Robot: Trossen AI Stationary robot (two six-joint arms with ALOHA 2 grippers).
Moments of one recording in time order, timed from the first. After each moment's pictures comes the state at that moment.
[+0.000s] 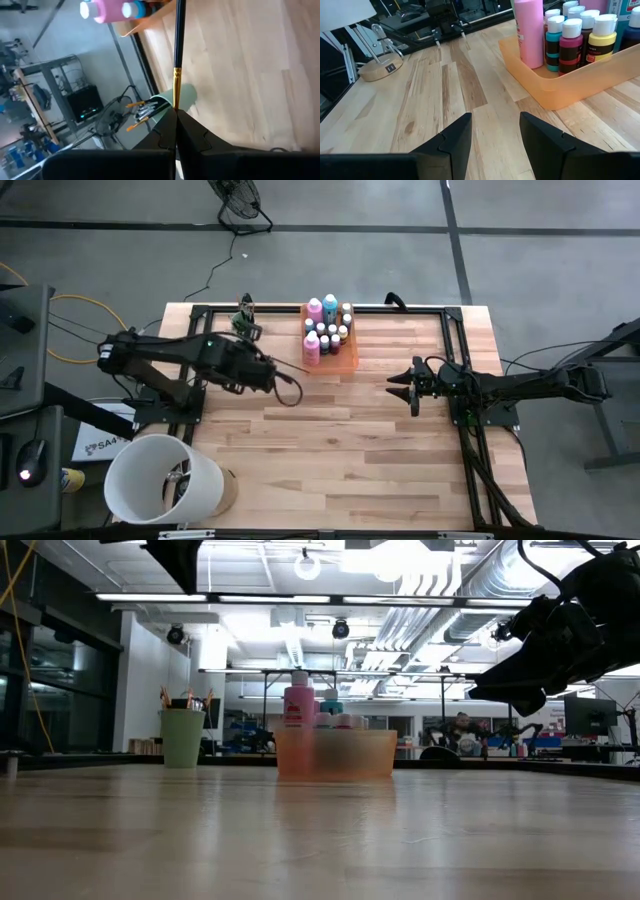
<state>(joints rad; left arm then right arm) -0.13 1.42 1.56 -1.57 -0.72 0.25 -0.13 0.65 0.01 0.39 0.00 0.28</state>
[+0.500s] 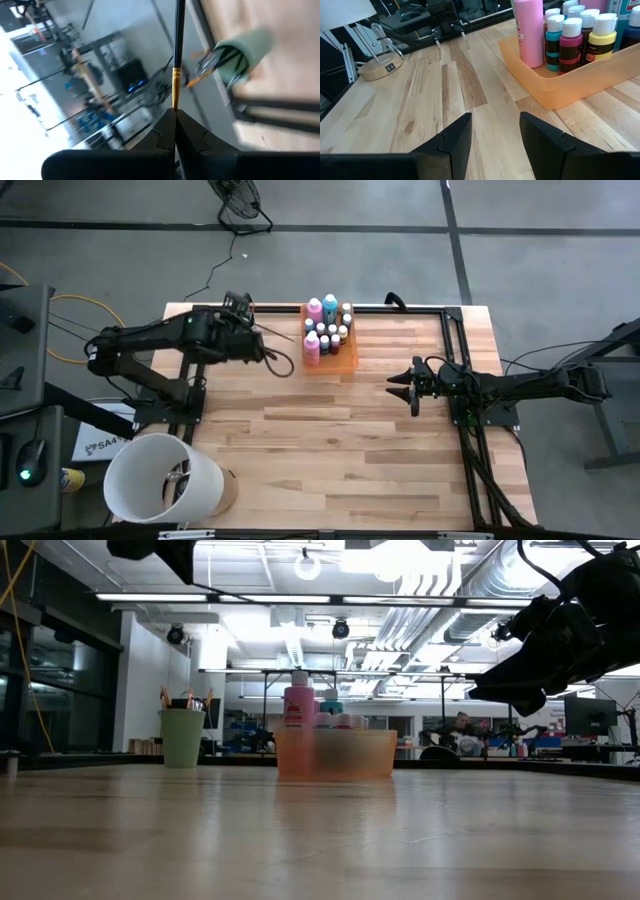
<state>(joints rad) 0.03 1.32 1.56 -1.57 -0.97 0.56 -0.13 0.65 0.01 0.39 0.00 0.28</state>
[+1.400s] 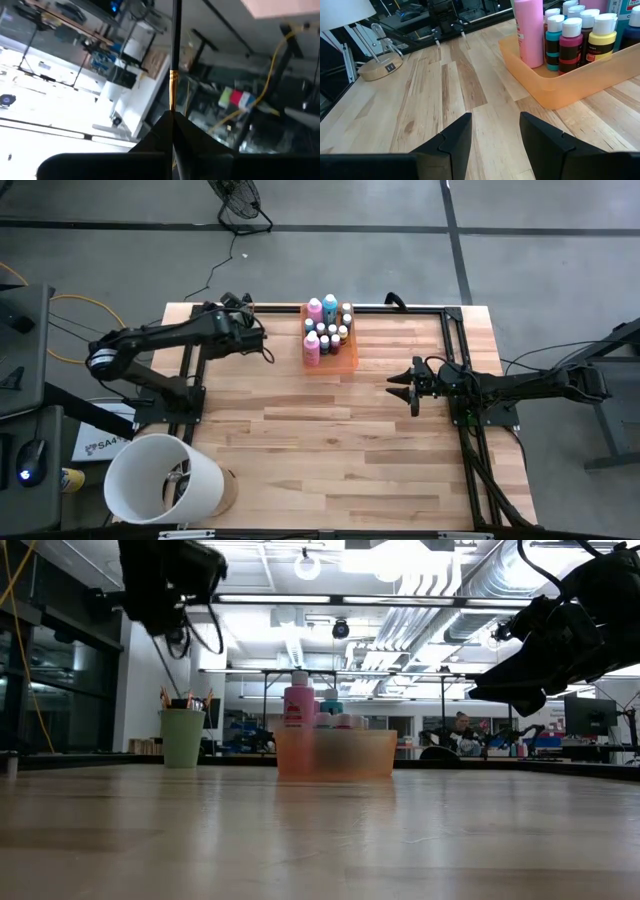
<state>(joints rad) 0.35 1.32 1.13 -1.57 -1.31 0.82 -0.13 0.65 0.01 0.39 0.00 0.28</state>
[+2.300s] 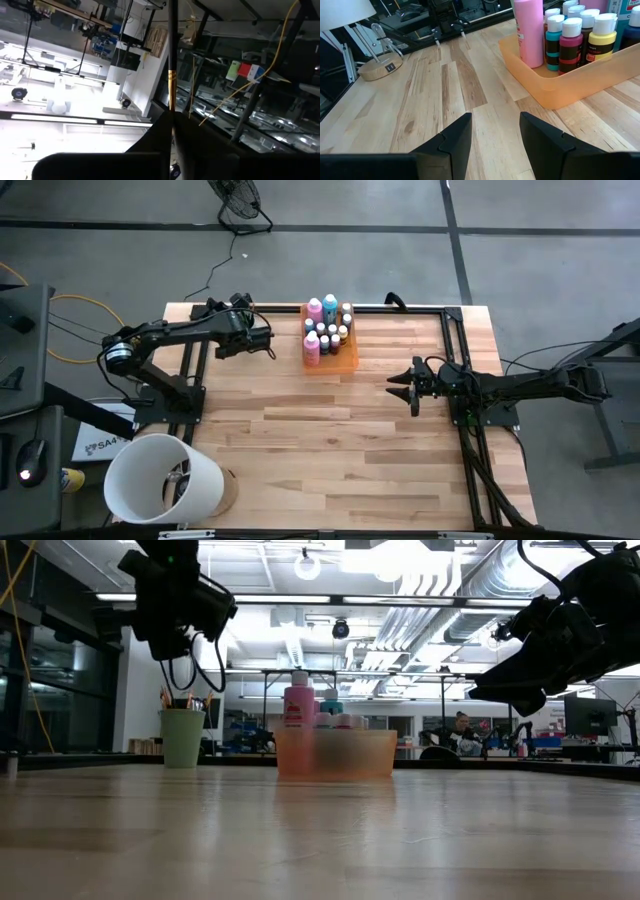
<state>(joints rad) 0.44 1.44 1.06 -1.46 -1.44 0.87 -0.13 0.65 0.01 0.39 0.00 0.28</state>
